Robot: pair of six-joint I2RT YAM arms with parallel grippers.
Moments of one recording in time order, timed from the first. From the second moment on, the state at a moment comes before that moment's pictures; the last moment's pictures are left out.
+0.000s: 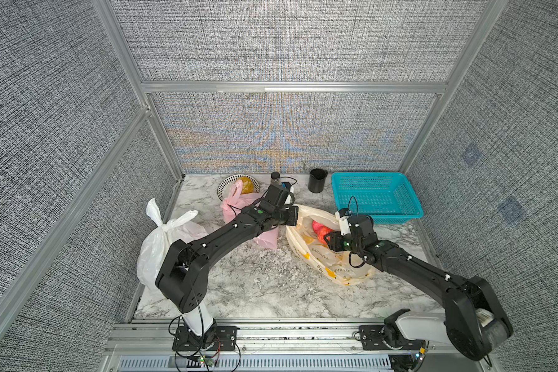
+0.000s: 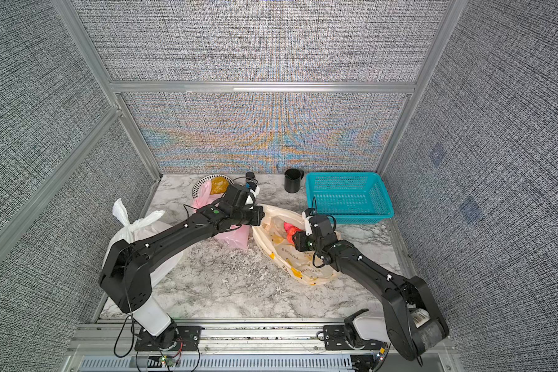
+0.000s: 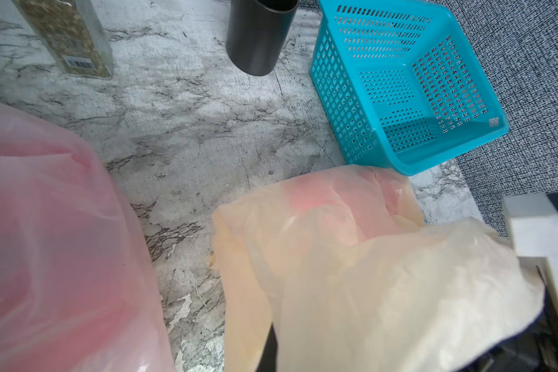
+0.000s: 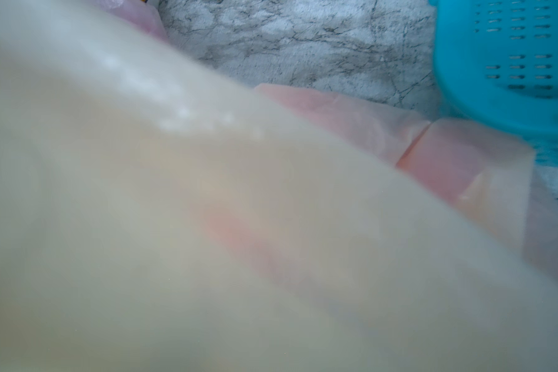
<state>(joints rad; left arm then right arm) -0.69 1.69 1.32 -0.36 0.14 -0.44 0.44 1.29 0.69 -0.15 -0.11 0.33</state>
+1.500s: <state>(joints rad) -0.69 1.70 1.30 -0.37 0.14 -0.44 0.44 1.49 0.72 -0.13 -0.10 0.35</state>
